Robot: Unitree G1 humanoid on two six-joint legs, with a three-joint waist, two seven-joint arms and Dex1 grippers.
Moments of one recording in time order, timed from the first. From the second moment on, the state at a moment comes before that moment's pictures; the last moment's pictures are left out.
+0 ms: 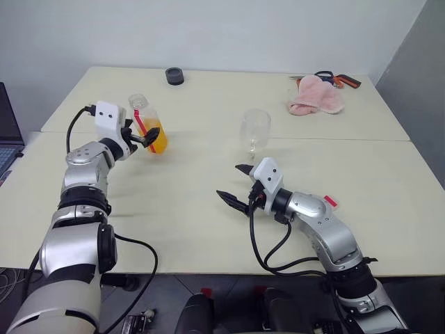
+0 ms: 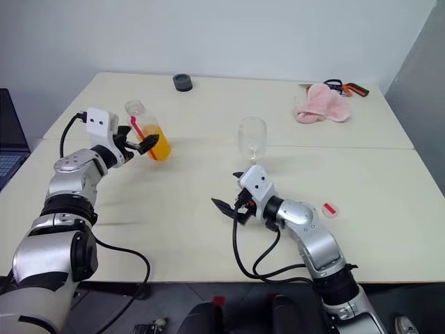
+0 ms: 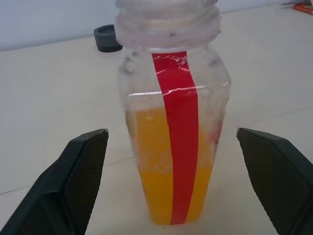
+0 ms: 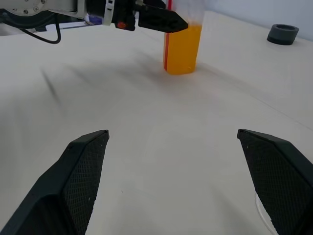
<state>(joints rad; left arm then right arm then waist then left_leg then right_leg) -0.99 0.62 0.18 1.12 -0.13 -0.03 -0.65 -0.39 -0.21 0.30 -0.25 0.14 0.47 0.59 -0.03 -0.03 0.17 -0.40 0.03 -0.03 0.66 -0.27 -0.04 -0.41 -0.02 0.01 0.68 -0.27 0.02</state>
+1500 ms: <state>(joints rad) -1.10 0.41 -0.12 0.80 0.10 -0.15 -0.64 -0.32 -0.35 -0.03 -0.48 0.30 0.56 0.48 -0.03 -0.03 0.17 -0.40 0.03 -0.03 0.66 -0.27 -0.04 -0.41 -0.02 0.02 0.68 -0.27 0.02</state>
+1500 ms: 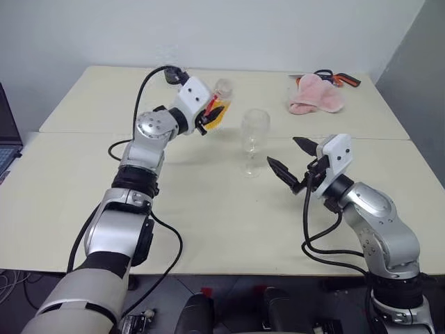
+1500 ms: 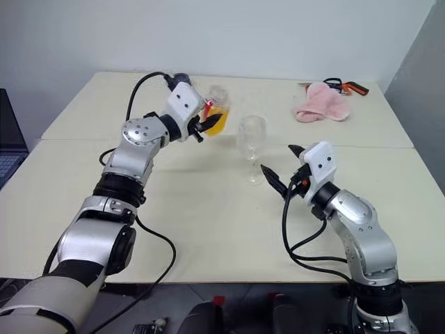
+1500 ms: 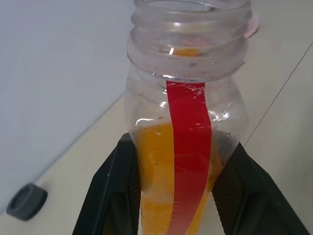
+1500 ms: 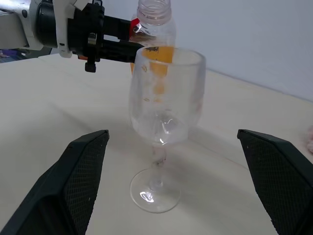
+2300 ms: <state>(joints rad) -1.20 0.41 -0.25 0.99 0.35 -0.53 -0.50 -0.36 -0.34 -0.04 -0.49 0.34 0.62 0.37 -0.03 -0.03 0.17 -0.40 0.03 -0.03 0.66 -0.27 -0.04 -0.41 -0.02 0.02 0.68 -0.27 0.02</state>
